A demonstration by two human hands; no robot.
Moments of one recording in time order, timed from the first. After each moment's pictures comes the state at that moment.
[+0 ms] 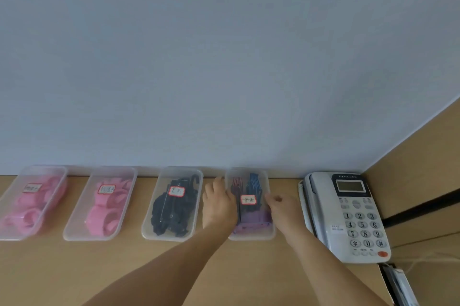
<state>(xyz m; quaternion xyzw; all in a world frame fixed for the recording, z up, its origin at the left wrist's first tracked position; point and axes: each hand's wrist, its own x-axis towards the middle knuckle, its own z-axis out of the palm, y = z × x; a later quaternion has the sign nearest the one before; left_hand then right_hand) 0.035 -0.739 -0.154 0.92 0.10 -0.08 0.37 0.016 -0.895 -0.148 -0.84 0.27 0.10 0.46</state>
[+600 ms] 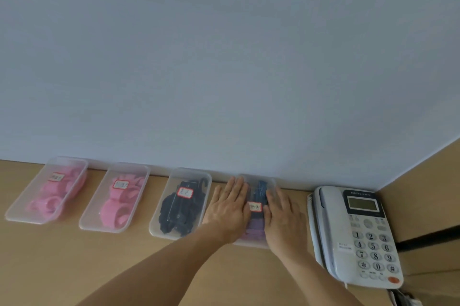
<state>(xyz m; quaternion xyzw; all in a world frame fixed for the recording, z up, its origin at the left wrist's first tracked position) 0.034 -0.729 -0.142 0.98 -0.14 -0.13 0.09 0.006 -0.884 -0.159 -0.99 0.04 0.01 0.11</state>
